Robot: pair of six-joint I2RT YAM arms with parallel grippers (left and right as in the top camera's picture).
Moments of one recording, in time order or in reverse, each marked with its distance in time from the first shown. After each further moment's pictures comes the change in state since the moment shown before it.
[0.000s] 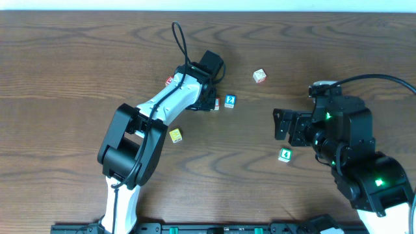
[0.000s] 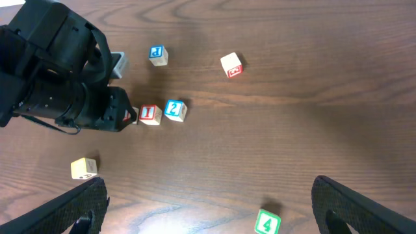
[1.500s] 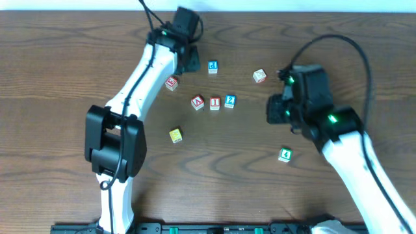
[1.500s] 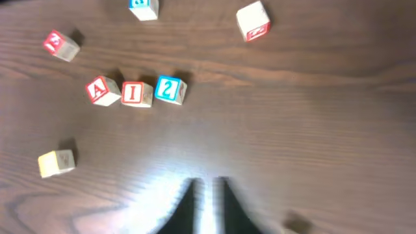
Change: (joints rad) left arm 0.162 0.003 0.377 -0.168 -0.033 -0.023; right arm -0.026 0.414 0.007 0.153 -0.120 -0.023
